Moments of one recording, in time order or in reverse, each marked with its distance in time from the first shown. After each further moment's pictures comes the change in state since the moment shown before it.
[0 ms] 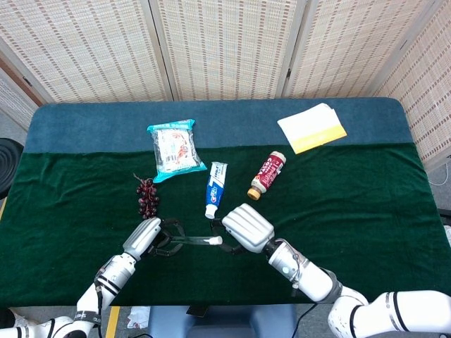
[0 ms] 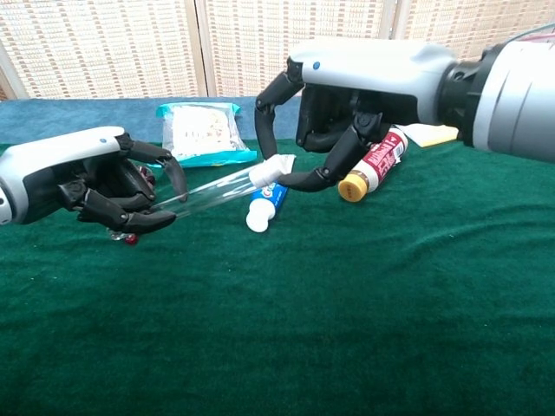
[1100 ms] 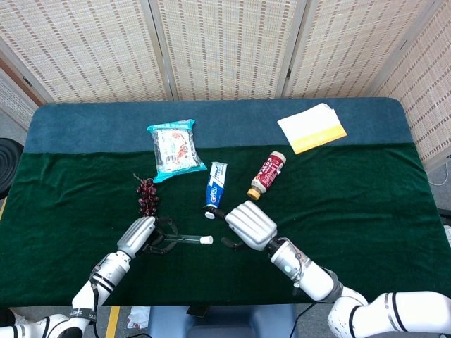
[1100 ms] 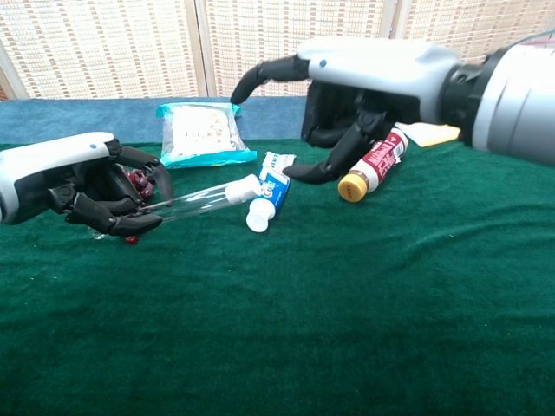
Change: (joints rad) left arm 0.004 0.023 0.006 0.042 -0.007 -0.009 0.014; right arm -0.019 0.001 -0.009 0.016 -0.028 0.056 0.019
